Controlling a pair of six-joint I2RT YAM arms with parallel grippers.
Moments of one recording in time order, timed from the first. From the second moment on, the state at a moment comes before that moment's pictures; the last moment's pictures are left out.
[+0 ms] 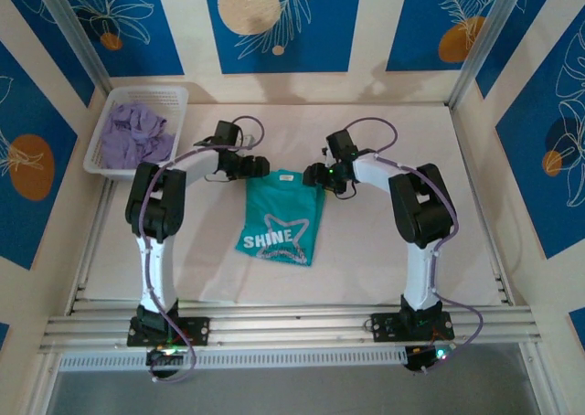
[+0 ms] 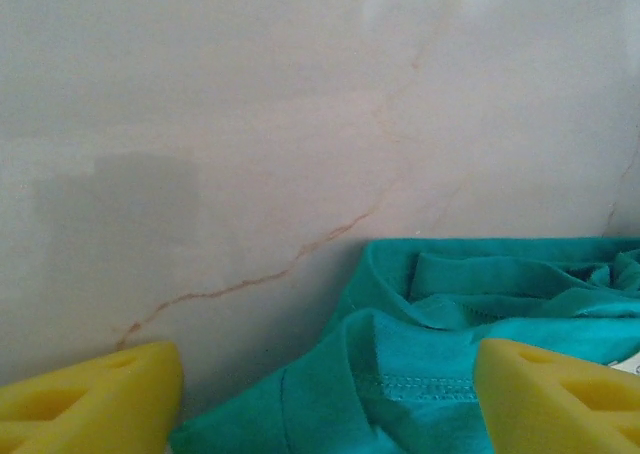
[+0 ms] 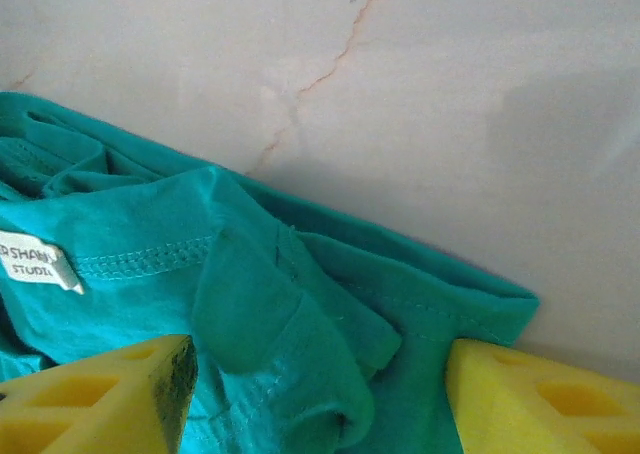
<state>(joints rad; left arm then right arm) -0.30 2.13 1.50 -0.42 0.38 -0.27 0.38 2.01 1.34 -0.42 -0.32 0.53</state>
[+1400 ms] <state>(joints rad) -0.31 2.04 1.48 -0.28 0.52 -0.36 0.37 1.86 1.31 -0.31 -0.36 0.47</state>
